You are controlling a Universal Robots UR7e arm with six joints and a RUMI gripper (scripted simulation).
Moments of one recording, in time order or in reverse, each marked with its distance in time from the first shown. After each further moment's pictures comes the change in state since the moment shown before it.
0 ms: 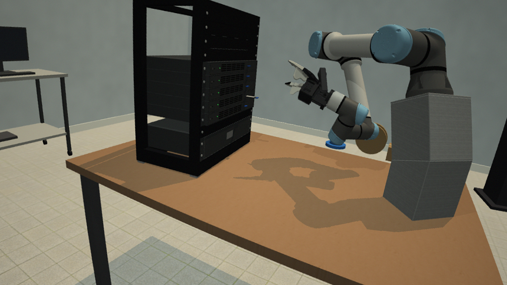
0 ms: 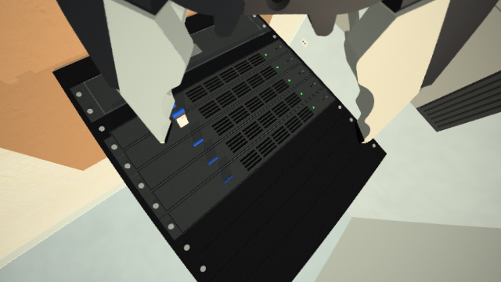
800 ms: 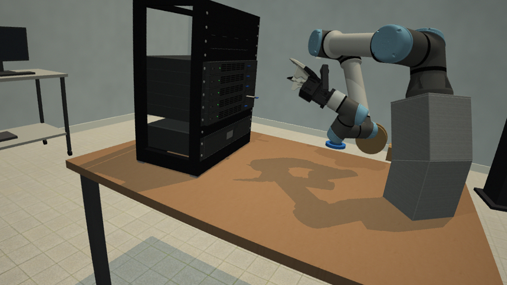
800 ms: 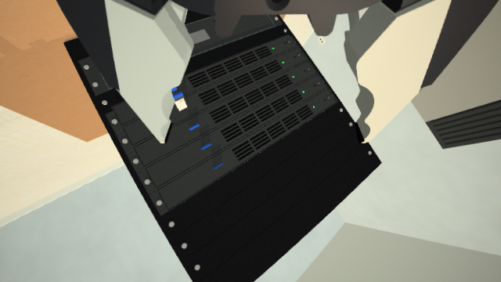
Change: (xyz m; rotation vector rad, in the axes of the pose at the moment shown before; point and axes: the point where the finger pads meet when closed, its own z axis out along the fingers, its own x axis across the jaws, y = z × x) arm -0.018 -0.009 -0.001 0.038 -0.043 -0.122
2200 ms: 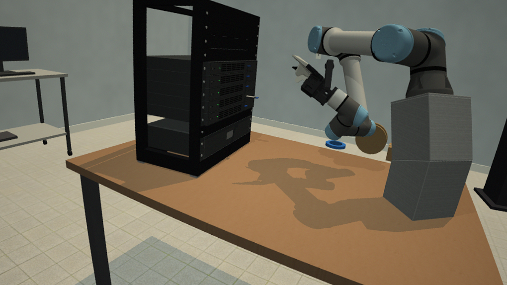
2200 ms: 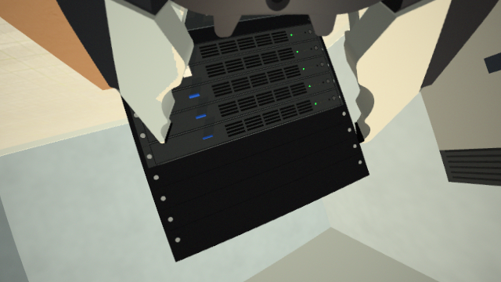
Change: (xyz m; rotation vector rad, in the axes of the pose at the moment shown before) arm -0.034 -0.019 -0.004 0.086 -0.076 -0.235
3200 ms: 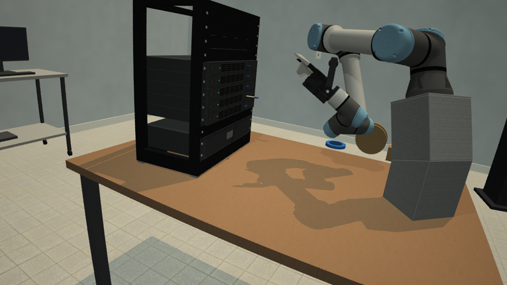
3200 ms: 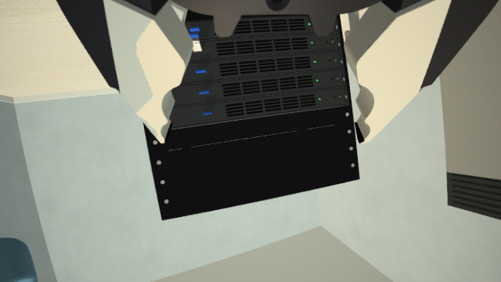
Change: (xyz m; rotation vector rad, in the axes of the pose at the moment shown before) arm -0.023 -0.019 -0.003 0.077 -0.051 -0.179
